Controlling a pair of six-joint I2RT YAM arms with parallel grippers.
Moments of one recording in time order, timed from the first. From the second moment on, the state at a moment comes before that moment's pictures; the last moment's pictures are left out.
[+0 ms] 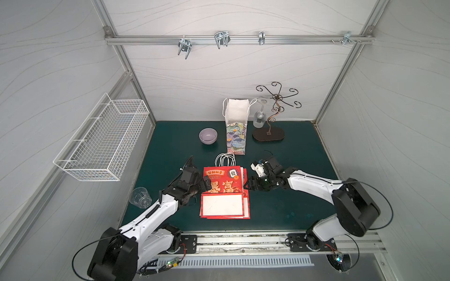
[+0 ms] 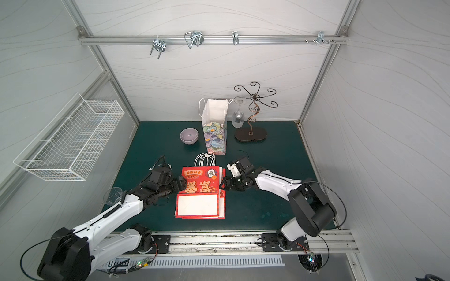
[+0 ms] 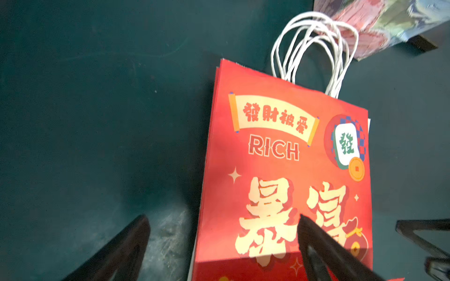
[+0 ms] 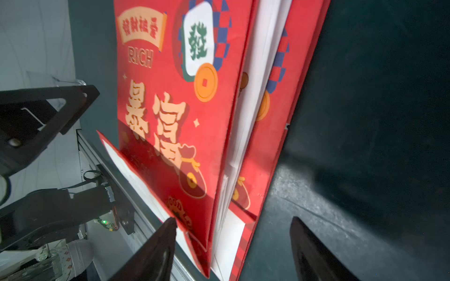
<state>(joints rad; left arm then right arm) -0.38 1.06 0.47 -0.33 0.01 -0.65 0.69 1.54 0.80 -0.30 -0.49 0.54</state>
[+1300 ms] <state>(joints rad) -0.37 0.93 0.63 -0.38 -0.17 -0.50 0.65 1.37 0.92 -0.51 -0.37 0.40</state>
